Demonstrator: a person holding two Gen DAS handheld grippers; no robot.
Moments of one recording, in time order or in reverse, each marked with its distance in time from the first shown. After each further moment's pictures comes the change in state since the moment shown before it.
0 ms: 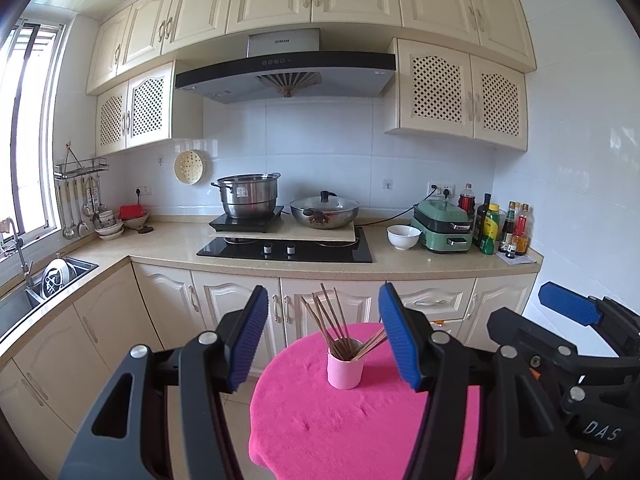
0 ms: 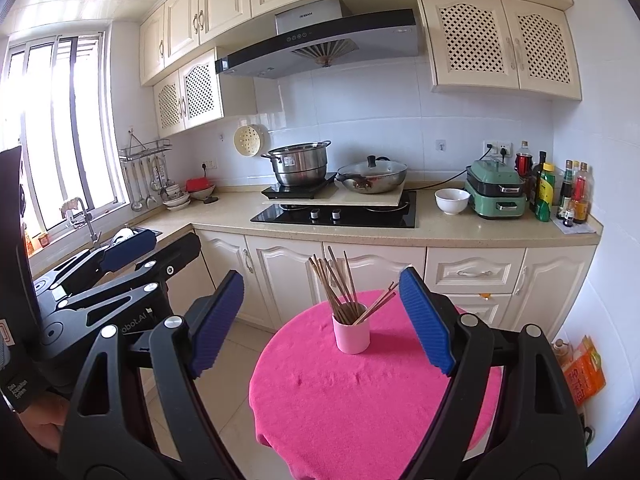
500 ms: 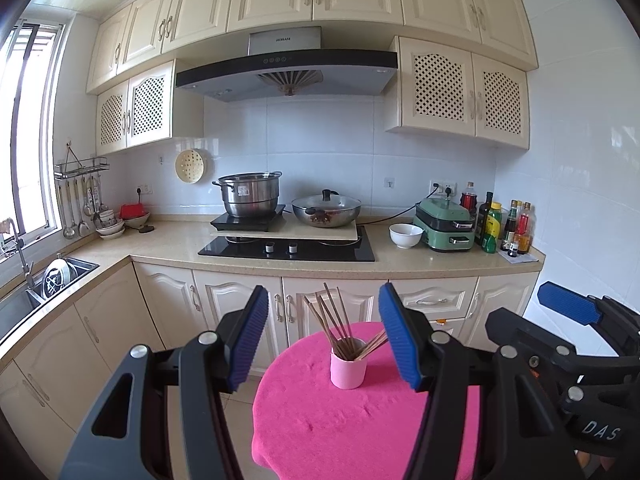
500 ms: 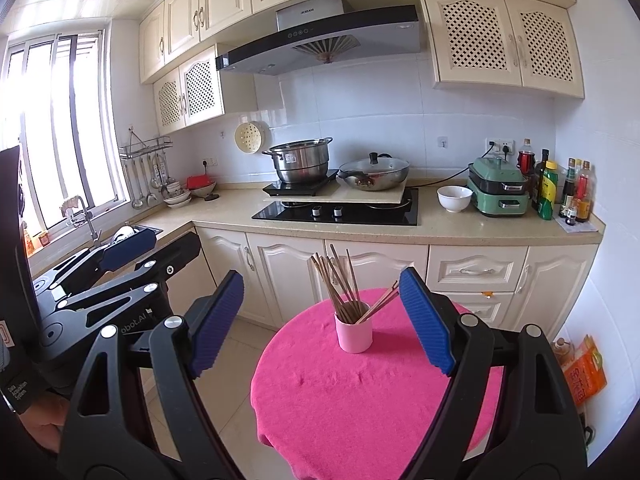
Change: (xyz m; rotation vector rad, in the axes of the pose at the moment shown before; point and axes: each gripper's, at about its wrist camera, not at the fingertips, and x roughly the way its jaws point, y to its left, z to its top) left arm 0.004 0.003 0.002 0.003 0.004 0.004; right arm 0.006 0.002 0.003 0.000 0.013 0.005
